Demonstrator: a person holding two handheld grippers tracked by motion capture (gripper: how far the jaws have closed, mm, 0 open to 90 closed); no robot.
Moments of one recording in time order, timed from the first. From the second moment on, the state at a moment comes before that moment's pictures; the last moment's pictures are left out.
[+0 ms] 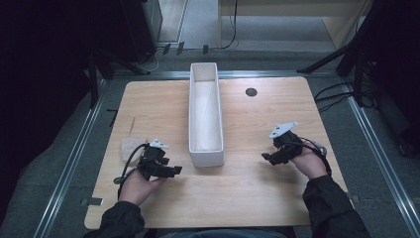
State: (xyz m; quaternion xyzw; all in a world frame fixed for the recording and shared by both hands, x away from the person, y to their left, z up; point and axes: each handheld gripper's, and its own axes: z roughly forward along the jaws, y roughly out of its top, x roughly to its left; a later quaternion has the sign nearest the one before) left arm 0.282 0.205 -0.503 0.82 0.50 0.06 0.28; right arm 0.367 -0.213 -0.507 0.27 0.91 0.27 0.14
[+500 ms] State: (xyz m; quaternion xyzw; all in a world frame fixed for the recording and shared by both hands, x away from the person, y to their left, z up) left arm 0.283 0.209 -0.503 0.81 0.51 0.05 0.28; right arm 0.367 -0.211 -0.507 0.26 0.92 0.27 0.14
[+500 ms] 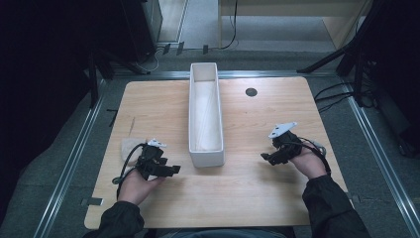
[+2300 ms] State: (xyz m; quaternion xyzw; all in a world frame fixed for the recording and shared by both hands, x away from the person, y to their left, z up) left arm 0.295 0.211 -0.489 0.82 0.51 0.04 0.26; right arm 0.366 -0.208 -0.505 0.26 0.91 0.29 0.14
